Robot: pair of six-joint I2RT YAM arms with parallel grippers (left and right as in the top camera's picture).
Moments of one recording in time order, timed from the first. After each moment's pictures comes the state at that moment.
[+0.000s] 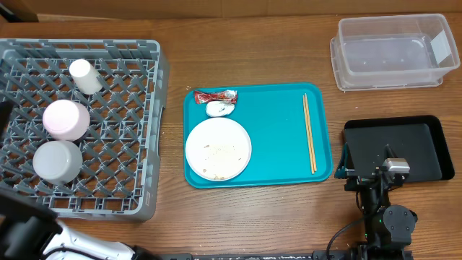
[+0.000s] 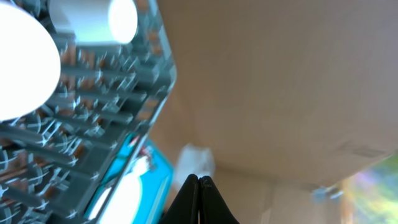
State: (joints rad) left arm 1.03 2.03 1.99 -1.59 1.23 0.02; right arm -0.05 0.01 0.02 -0.03 -0.03 0.10
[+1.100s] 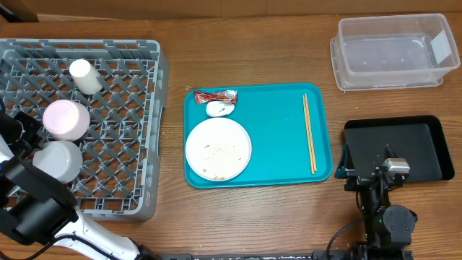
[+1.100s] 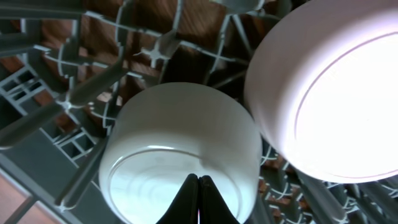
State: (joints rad) left arm 0.75 2.03 1.83 -1.33 0.02 -0.32; right arm -0.05 0.01 0.02 -0.03 -0.03 0.10
